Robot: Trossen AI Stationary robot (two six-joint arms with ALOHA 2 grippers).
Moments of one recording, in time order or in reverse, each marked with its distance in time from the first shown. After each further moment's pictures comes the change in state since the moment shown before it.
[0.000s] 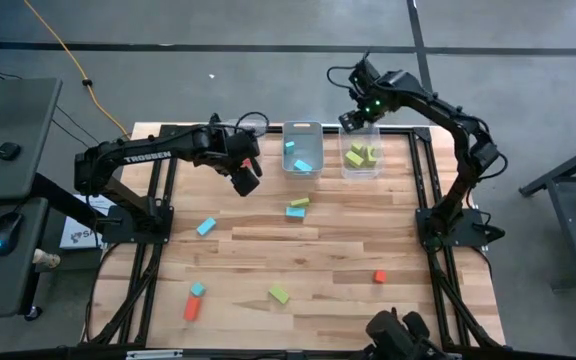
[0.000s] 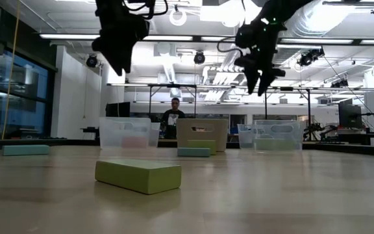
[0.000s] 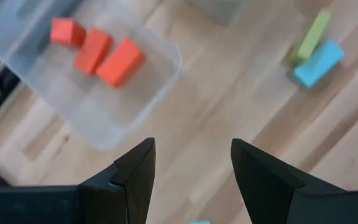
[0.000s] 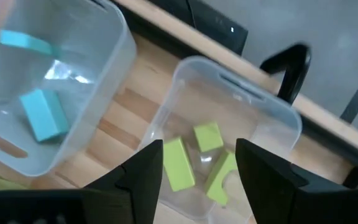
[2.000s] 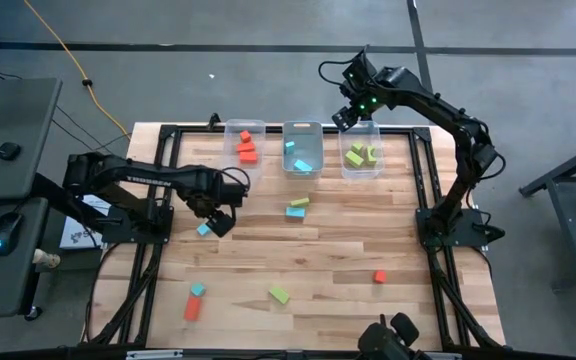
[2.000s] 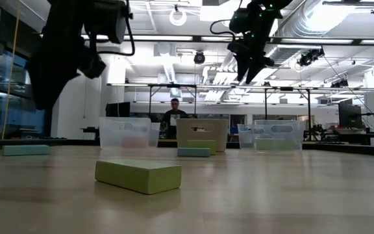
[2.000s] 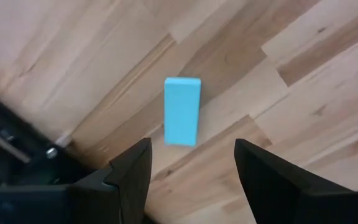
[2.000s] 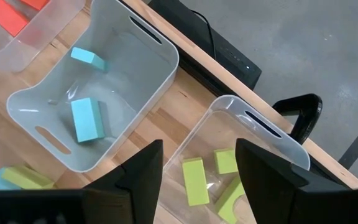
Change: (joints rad) left arm -0.209 -0.075 -0.425 -0.052 0.234 -0.386; right arm 0.081 0.000 0.124 -0.014 -0.001 -0.082
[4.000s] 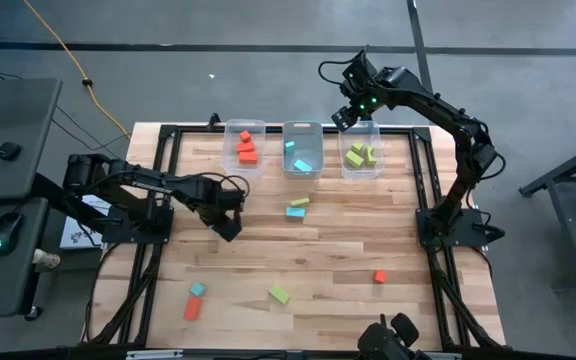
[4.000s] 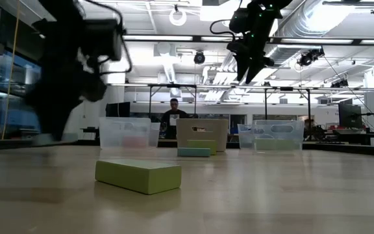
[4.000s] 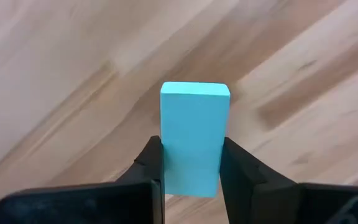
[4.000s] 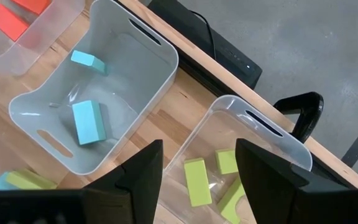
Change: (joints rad) left arm 0.001 0.002 -0.229 0.418 0.060 -0.052; right arm 0.000 0.000 0.000 0.003 0.000 0.021
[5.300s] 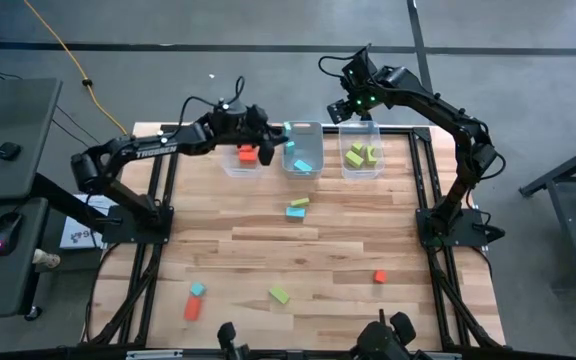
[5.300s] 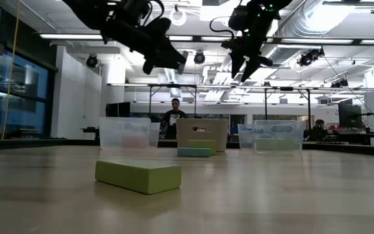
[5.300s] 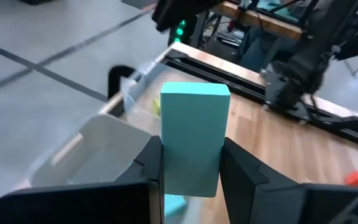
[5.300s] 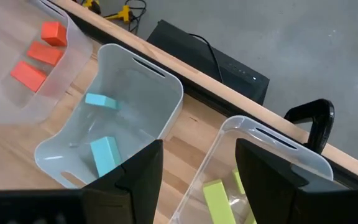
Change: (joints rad) left arm 0.489 0.072 0.311 0.886 0.180 0.717; right arm 0.000 0.000 0.000 0.090 0.000 0.148
